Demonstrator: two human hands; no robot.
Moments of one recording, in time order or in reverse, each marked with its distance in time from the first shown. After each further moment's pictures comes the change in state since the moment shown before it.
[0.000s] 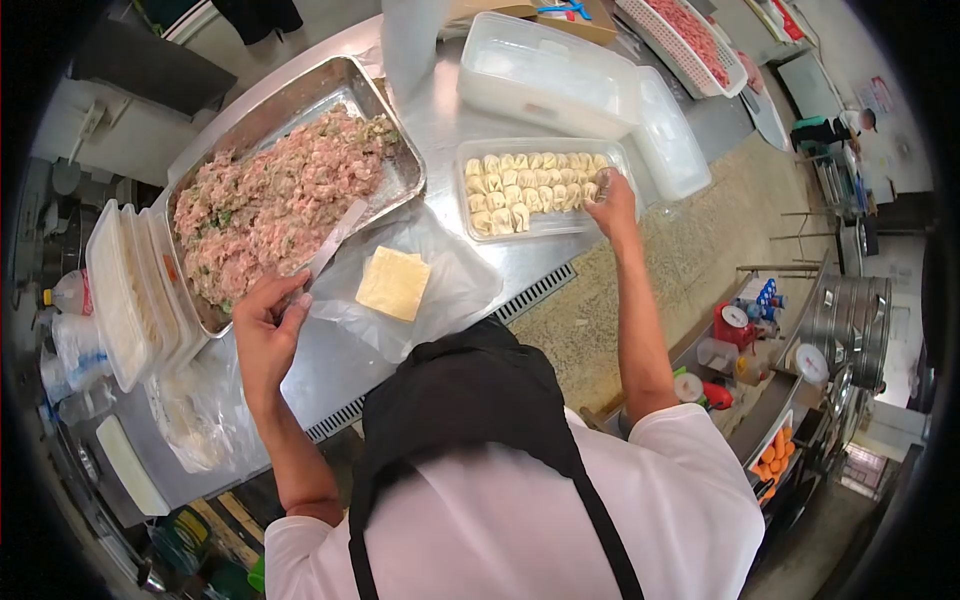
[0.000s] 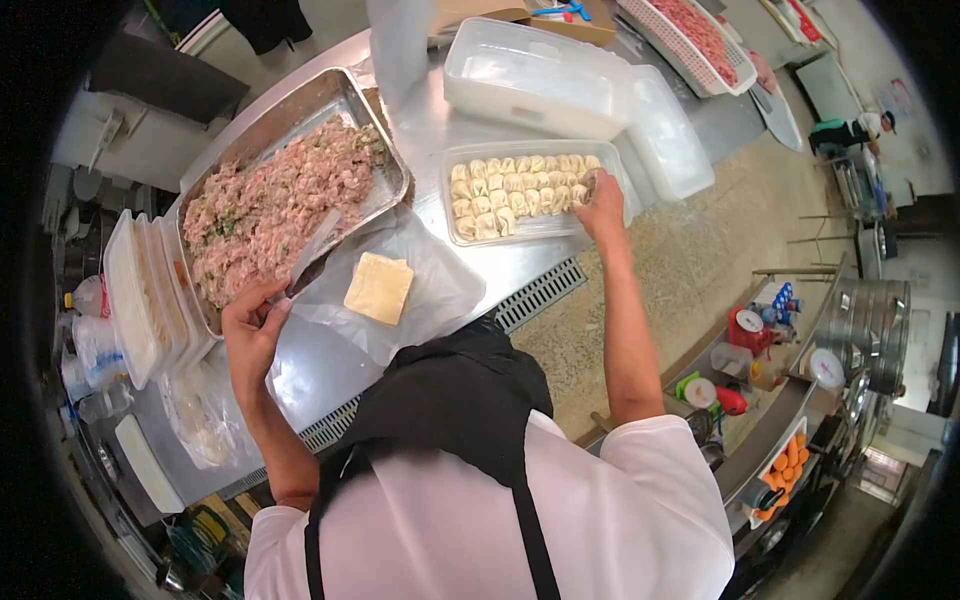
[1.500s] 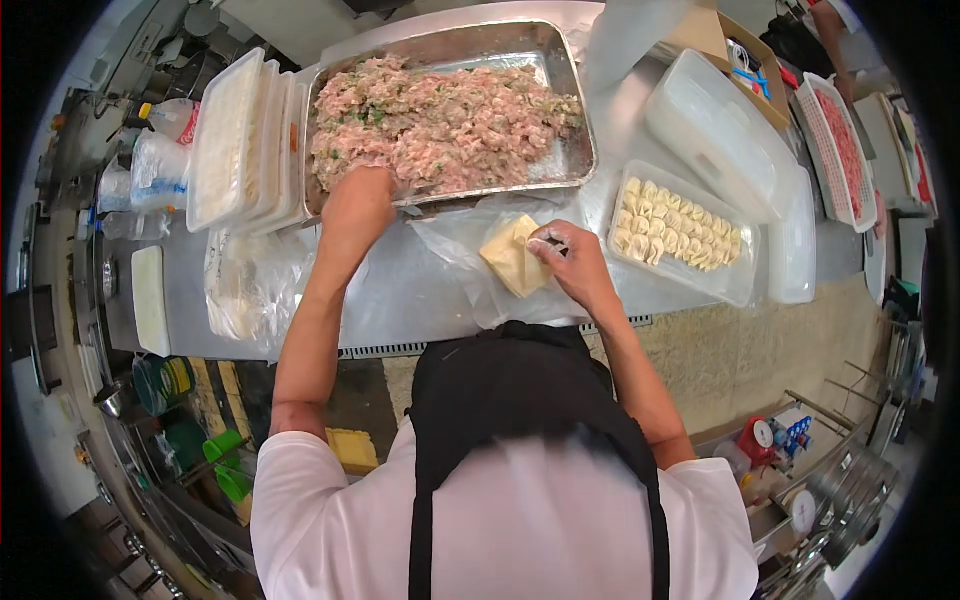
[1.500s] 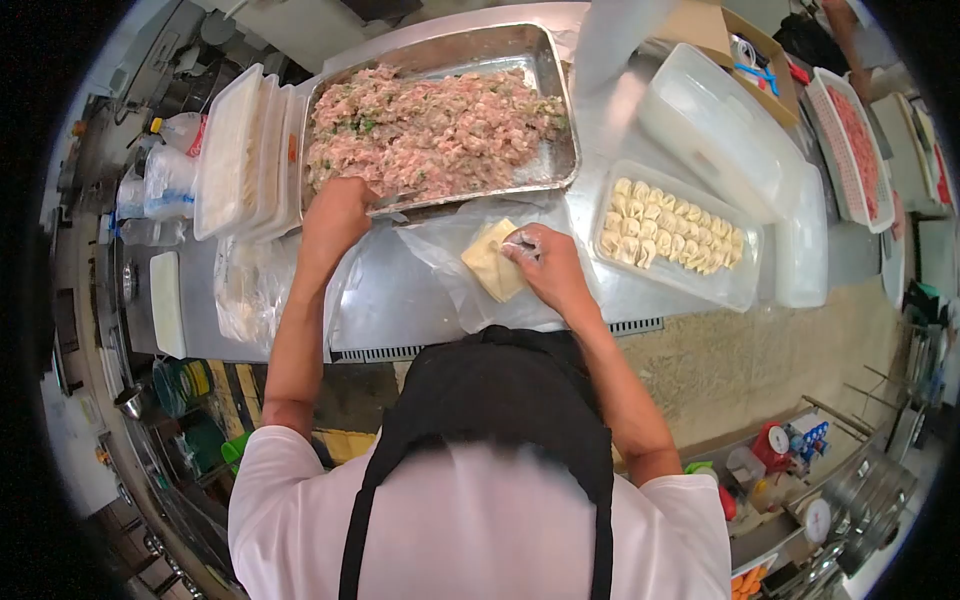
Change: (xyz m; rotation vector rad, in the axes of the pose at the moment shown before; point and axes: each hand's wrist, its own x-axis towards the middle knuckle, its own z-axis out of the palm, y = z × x) left_hand 0.033 -0.051 -0.046 0.963 0.058 -0.166; right_hand -0.084 -0.258 0.044 0.760 -0.736 -0.216
